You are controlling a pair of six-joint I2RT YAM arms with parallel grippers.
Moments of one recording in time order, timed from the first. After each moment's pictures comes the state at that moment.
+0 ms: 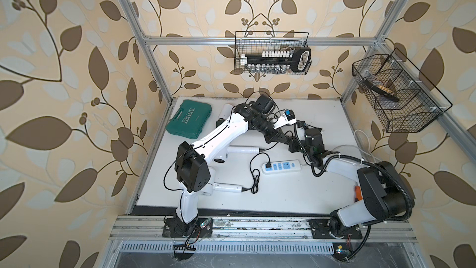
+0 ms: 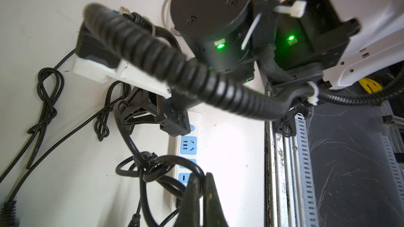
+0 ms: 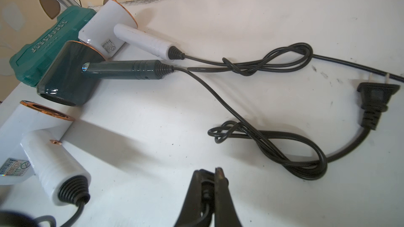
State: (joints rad) left arm -0.70 1.94 1.94 -0.95 0.64 0.37; right arm 0.27 1.49 0.65 0.26 -0.10 0.27
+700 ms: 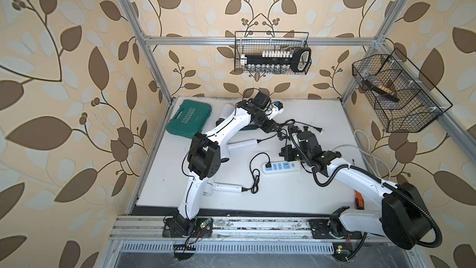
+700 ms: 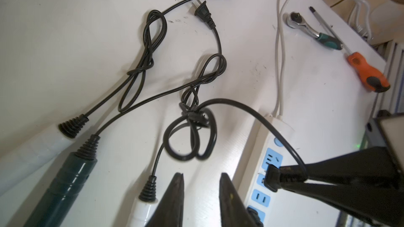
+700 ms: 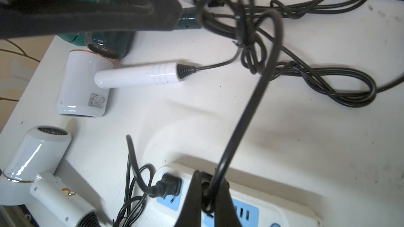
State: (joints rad) left arm -0.61 2.15 2.04 -0.86 0.40 0.15; right arm 0.49 1.29 0.73 -0.18 -0.06 0.39
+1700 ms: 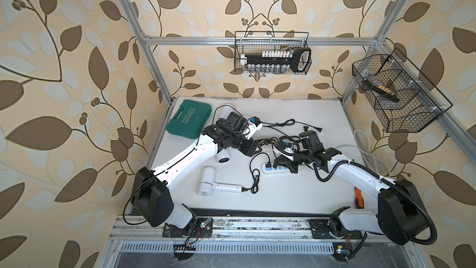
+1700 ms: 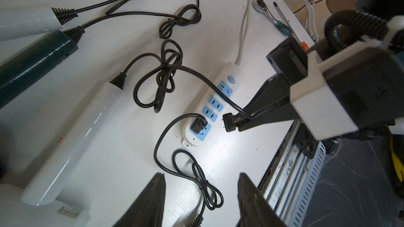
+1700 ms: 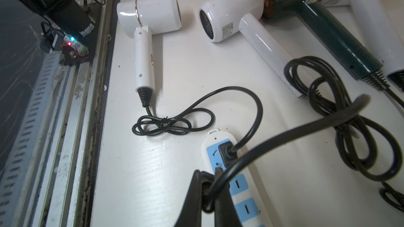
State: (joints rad) left arm -0.61 1.45 1.26 -0.71 0.42 -0.06; right arm 0.37 1.34 0.76 -0.36 -0.71 -0.65
